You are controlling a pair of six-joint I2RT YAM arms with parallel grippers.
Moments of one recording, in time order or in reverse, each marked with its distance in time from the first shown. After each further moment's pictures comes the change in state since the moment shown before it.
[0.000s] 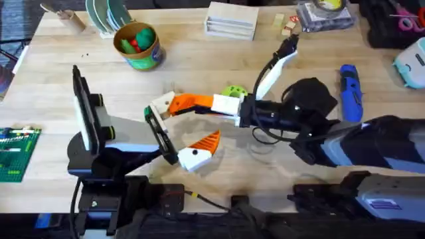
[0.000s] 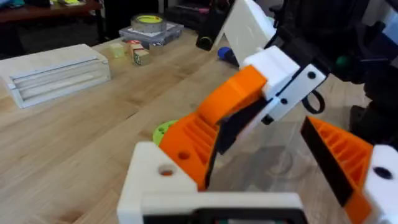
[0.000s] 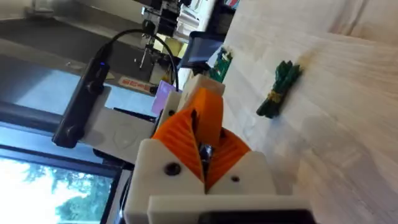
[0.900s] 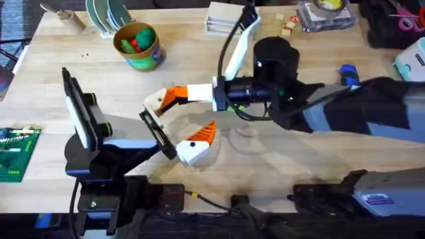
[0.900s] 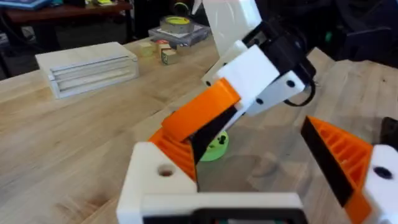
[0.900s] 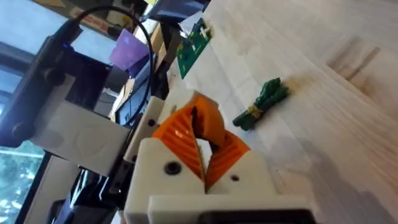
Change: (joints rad) left arm 0.019 0.000 0.000 0.008 -0.075 -0.012; right arm -0.011 0.107 0.358 -0.462 -0.149 -0.393
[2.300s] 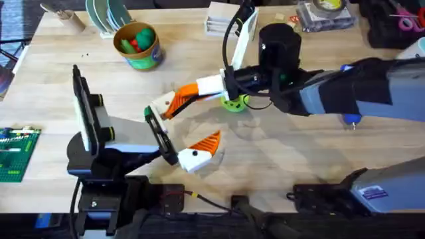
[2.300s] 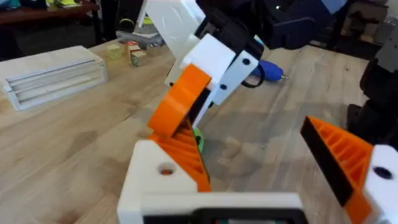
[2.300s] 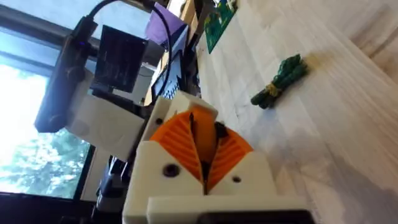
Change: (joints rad) left arm -0.018 0.000 0.002 -0.010 0.085 0.017; right arm -0.121 0.091 0.070 -0.005 -0.314 0.070
